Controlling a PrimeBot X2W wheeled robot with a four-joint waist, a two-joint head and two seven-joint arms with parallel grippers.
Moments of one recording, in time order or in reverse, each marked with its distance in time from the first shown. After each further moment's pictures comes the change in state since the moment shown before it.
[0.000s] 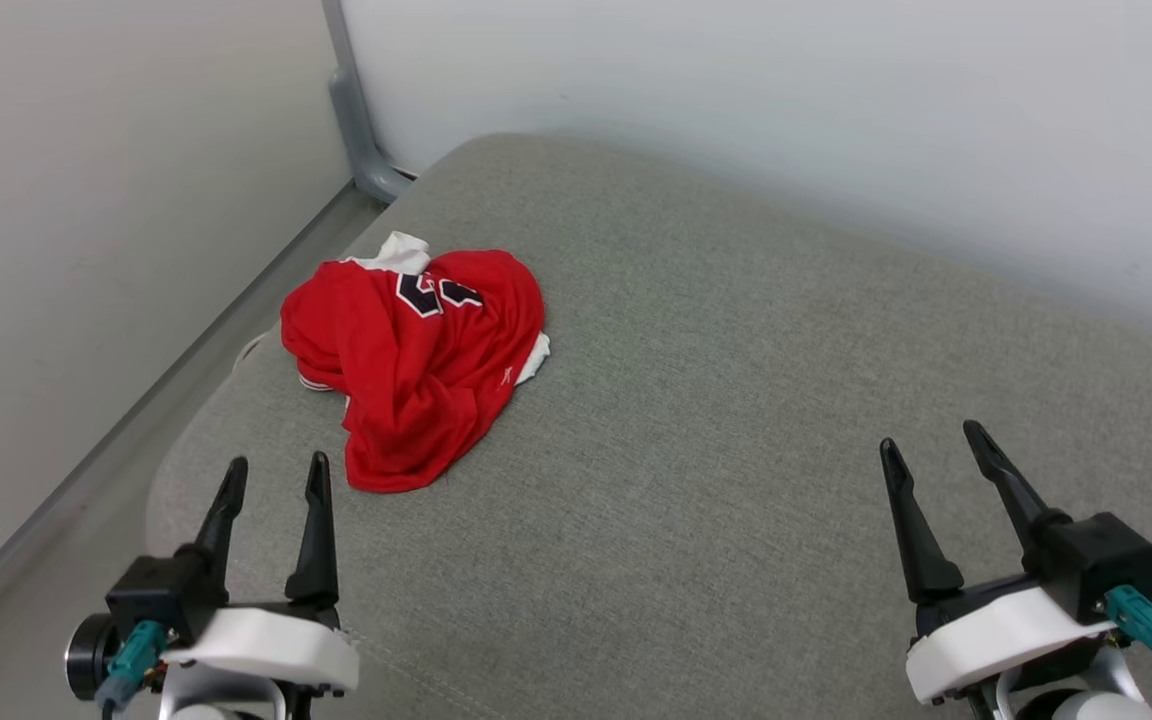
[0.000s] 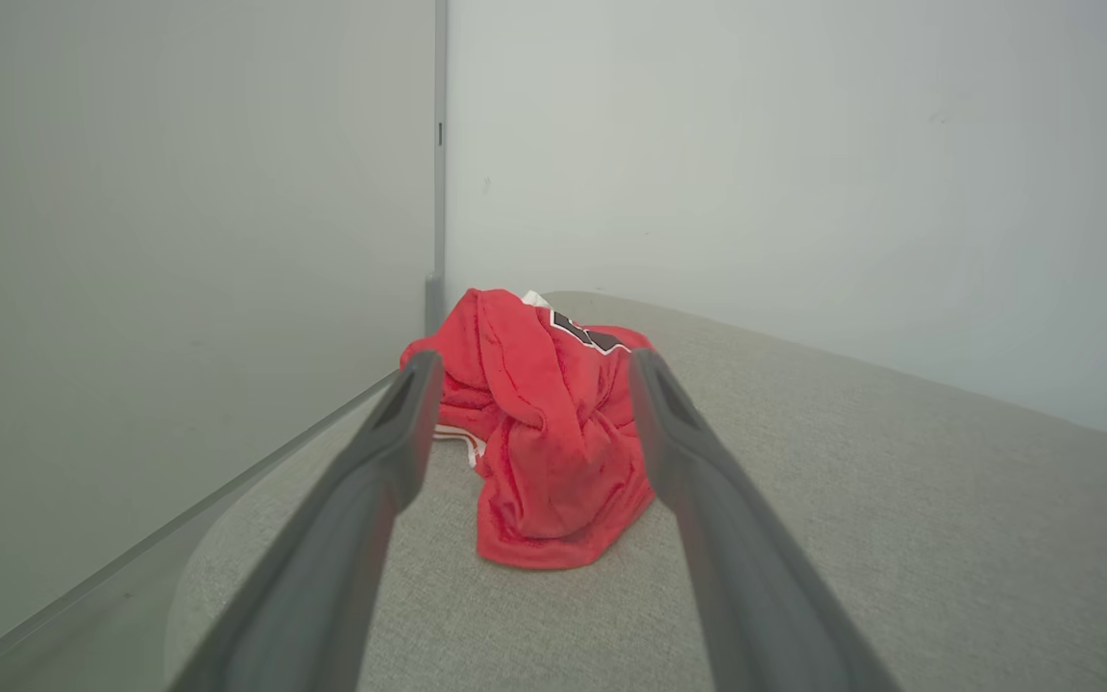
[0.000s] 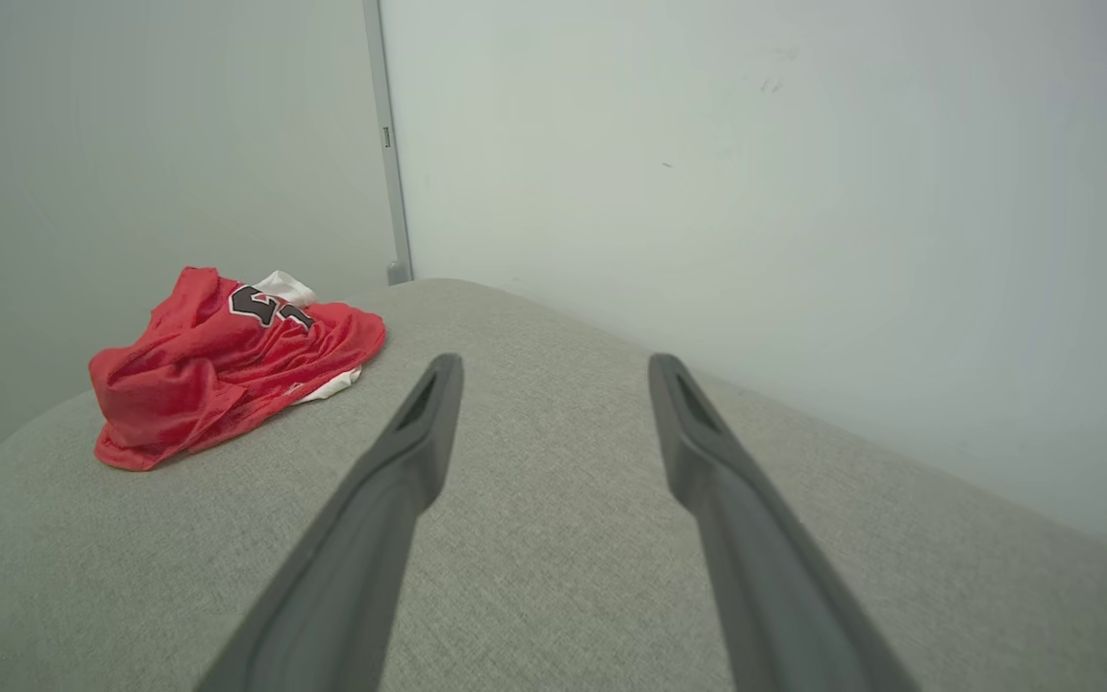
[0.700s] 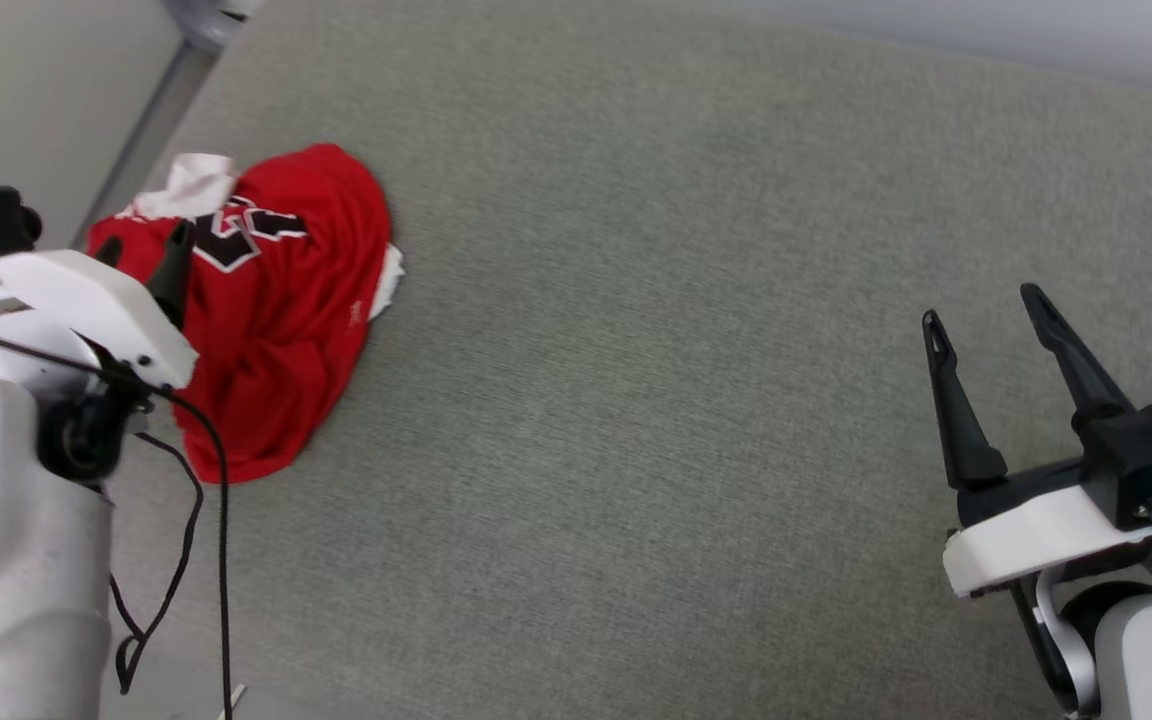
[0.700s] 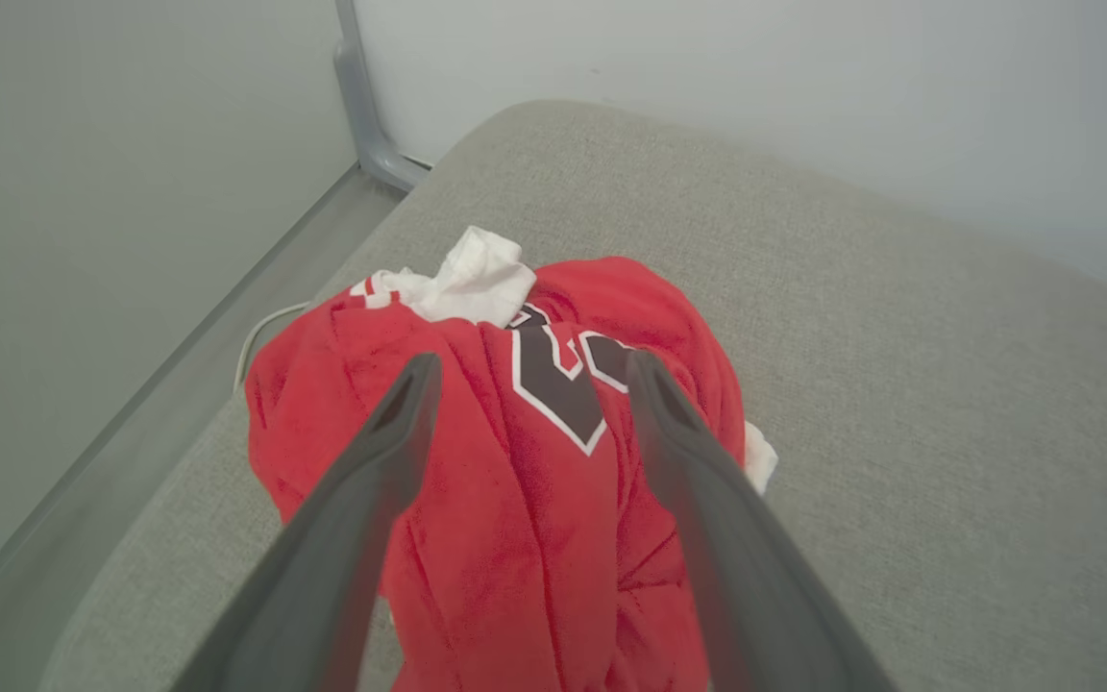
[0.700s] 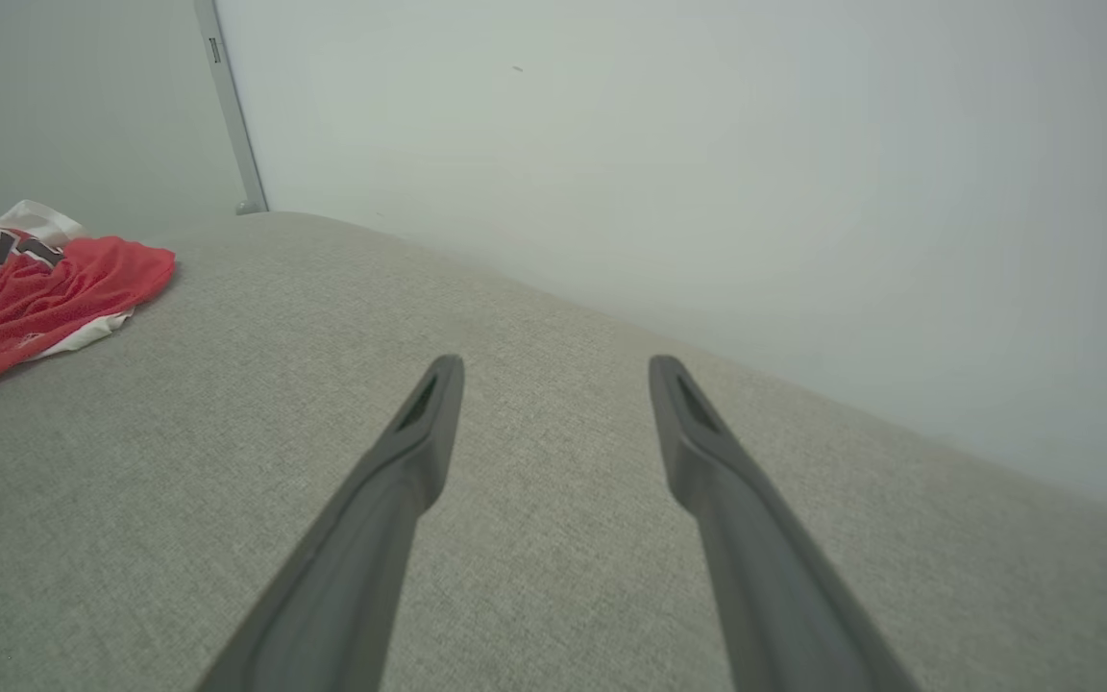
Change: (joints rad) left arm -0.623 0.268 -0.015 0.429 -0.305 -0.001 0.472; right arm -0.149 -0.035 -0.009 -0.114 -0.113 0.000 0.087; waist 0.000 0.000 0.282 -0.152
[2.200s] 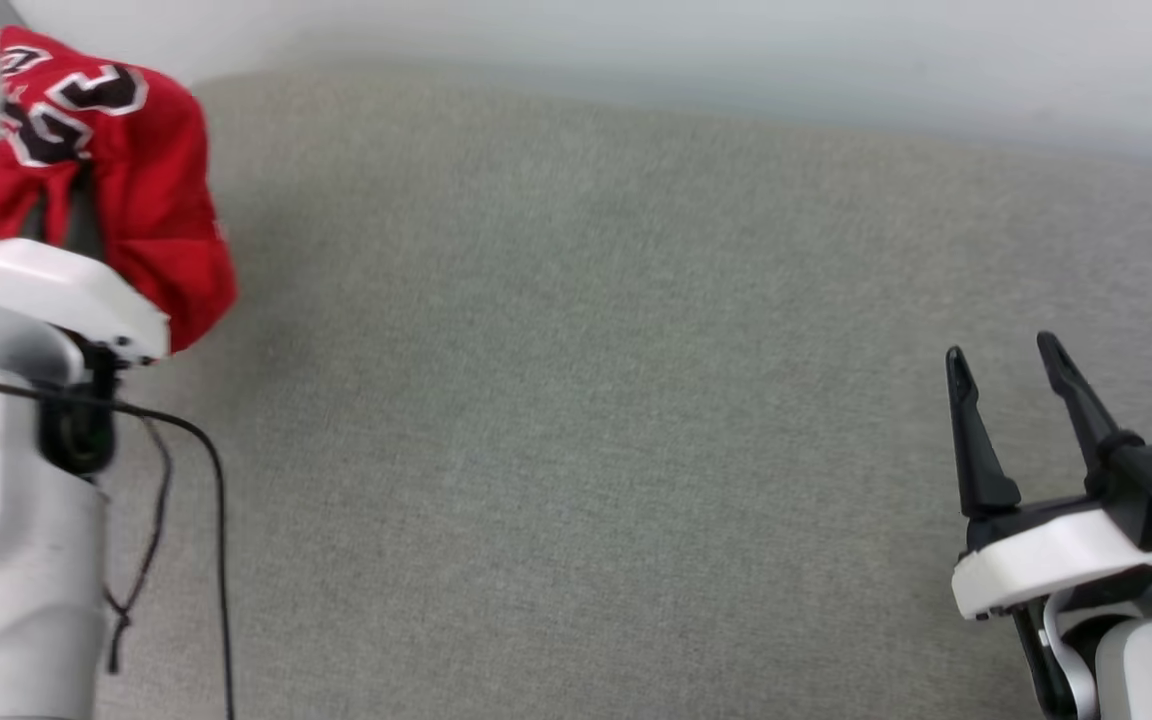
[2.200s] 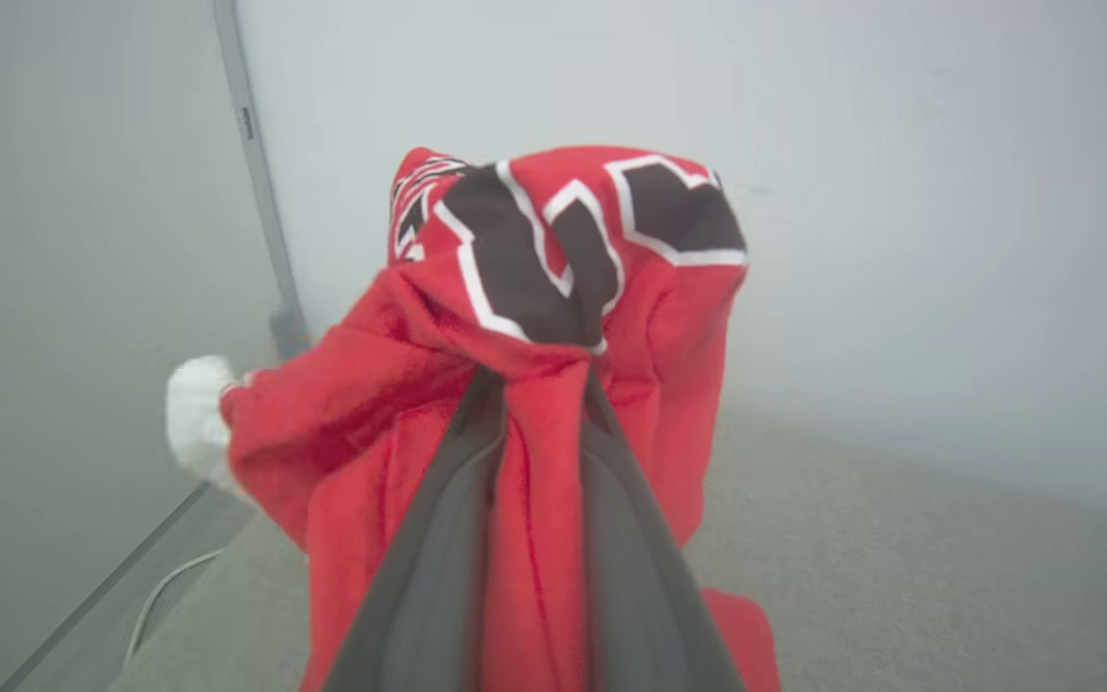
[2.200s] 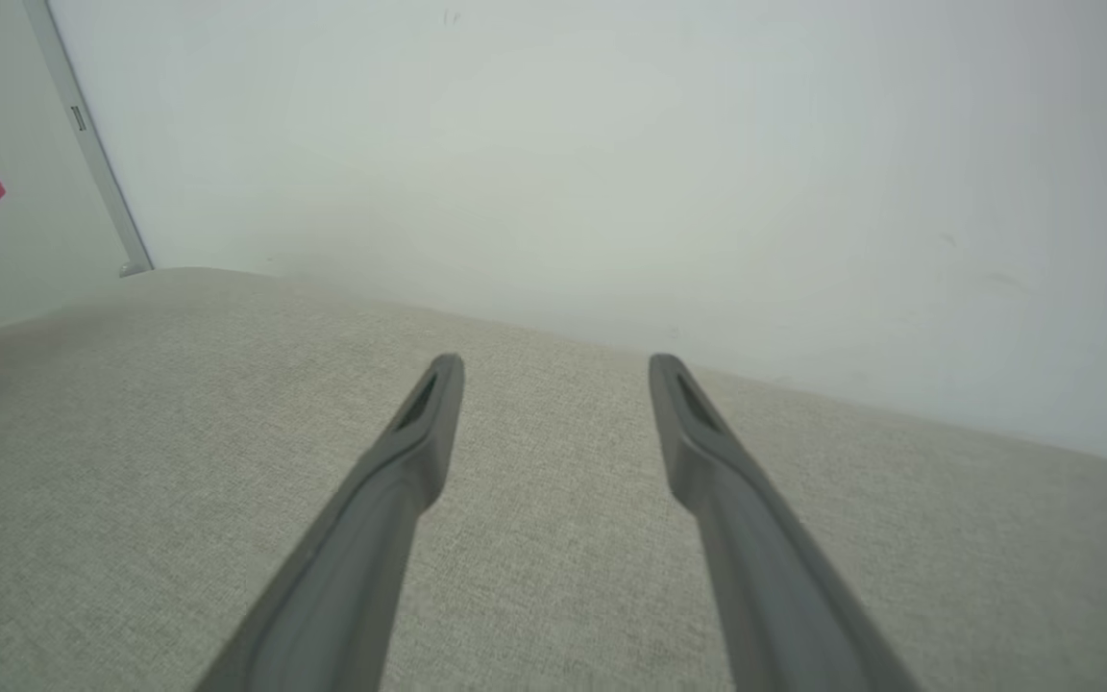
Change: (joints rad) left arm -0.056 0.053 -0.038 0.076 0.005 0.059 -0.262; right arm 0.014 0.033 -0.075 0.121 0.067 0.000 -0.081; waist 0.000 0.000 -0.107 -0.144
